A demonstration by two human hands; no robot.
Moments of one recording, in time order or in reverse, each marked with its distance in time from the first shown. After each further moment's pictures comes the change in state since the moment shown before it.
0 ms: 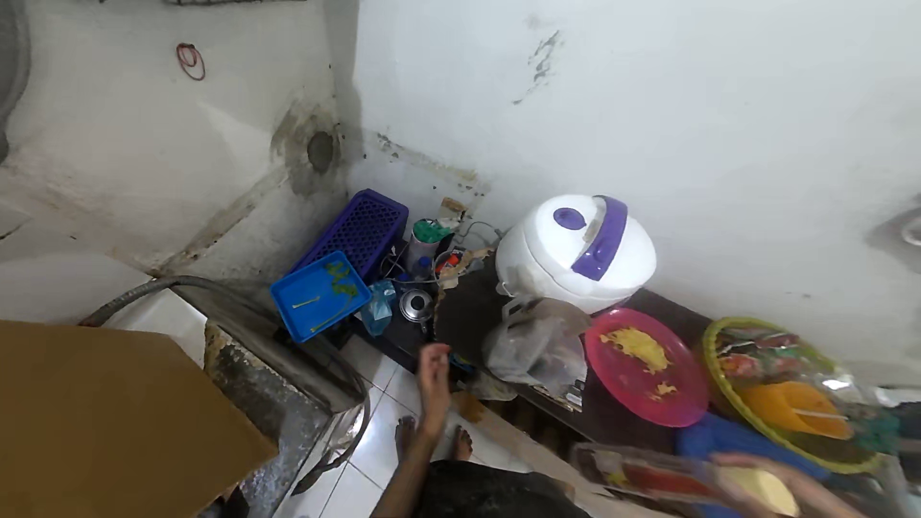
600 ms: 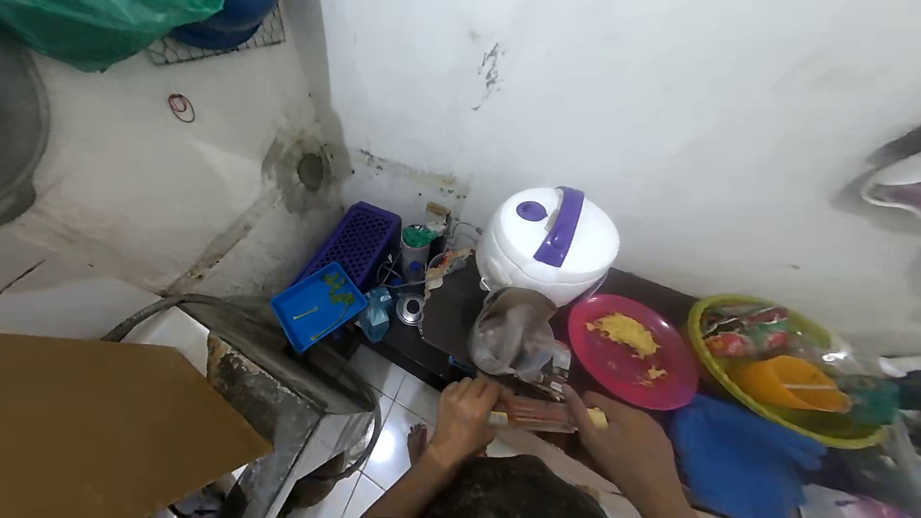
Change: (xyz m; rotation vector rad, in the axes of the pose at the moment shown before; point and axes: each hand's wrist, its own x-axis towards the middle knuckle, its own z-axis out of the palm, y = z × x) left_hand -0.039 0.051 0.051 0.917 -0.233 0.850; right_hand 0.031 0.034 0.068 -0.668 0.025 0.149
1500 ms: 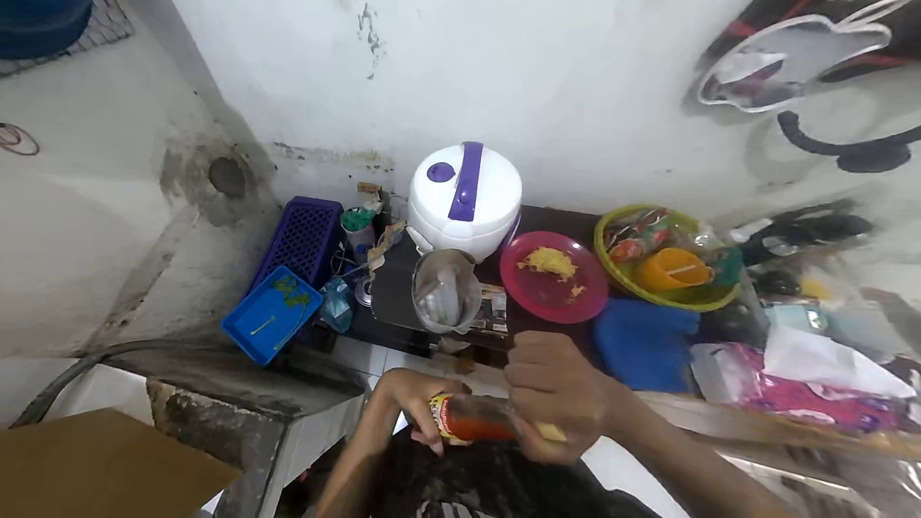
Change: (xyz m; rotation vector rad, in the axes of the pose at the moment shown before) left_hand 0.051 -0.017 -0.019 -1.803 -1.552 -0.164; right_hand 0.026 -0.009 -0.046 0.355 0.329 -1.285
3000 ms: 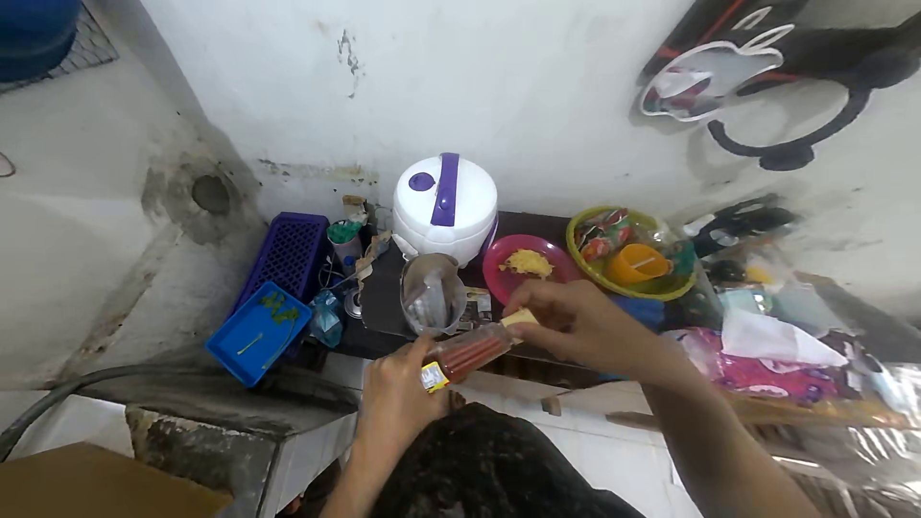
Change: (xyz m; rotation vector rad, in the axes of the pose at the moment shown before) left_hand 0.022 0.056 0.088 1.567 1.404 -0.103; right_hand 0.008 0.004 -0.058 0.344 -0.157 0.840
